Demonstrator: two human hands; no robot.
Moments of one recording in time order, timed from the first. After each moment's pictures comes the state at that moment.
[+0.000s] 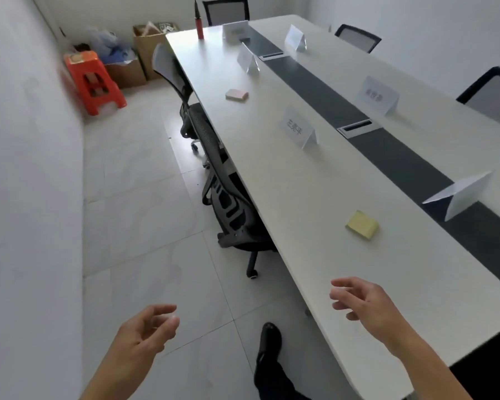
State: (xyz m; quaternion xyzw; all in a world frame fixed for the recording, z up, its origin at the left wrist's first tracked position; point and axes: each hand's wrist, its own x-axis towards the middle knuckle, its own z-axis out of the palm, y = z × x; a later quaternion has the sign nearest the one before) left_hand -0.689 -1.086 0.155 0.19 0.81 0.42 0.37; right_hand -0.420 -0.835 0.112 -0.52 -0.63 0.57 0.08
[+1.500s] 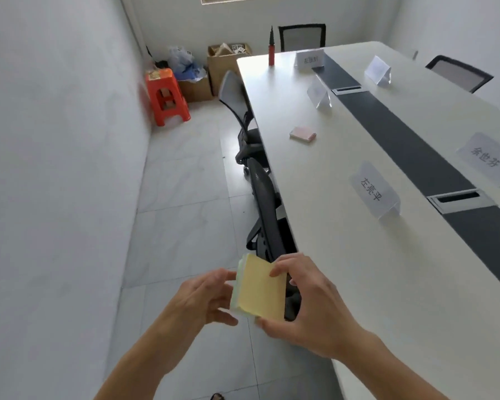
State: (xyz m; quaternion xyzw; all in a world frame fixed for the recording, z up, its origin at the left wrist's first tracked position) left_hand -0.847 -0.905 0.211 0.16 0.66 0.59 0.44; right_hand -0.714 -0.738 0.178 -0.14 -0.91 0.37 0.14
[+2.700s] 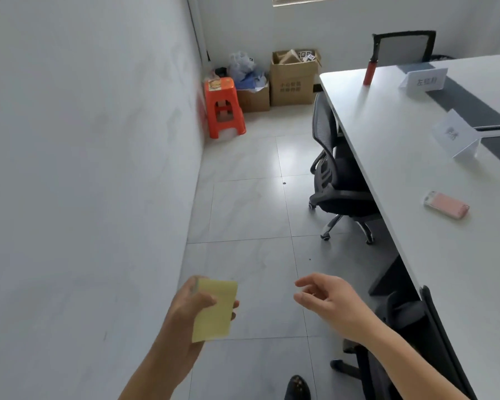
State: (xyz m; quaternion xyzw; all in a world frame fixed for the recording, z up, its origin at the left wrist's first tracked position) left_hand -1.304 -0.907 0.197 -0.02 0.64 0.68 0.35; right_hand -1.198 -0.672 0.137 -0.23 -0.82 0.52 -0.06
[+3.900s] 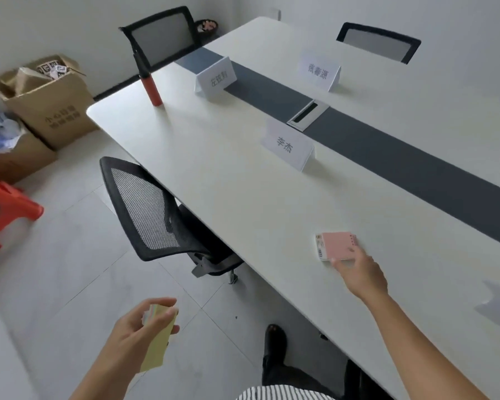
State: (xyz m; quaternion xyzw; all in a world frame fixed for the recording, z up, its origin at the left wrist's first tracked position) left_hand -1.629 -0.391 0.152 0.24 0.73 0.36 0.53; right_hand -1.280 -0.220 0.028 -0.78 -0.53 0.33 0.06
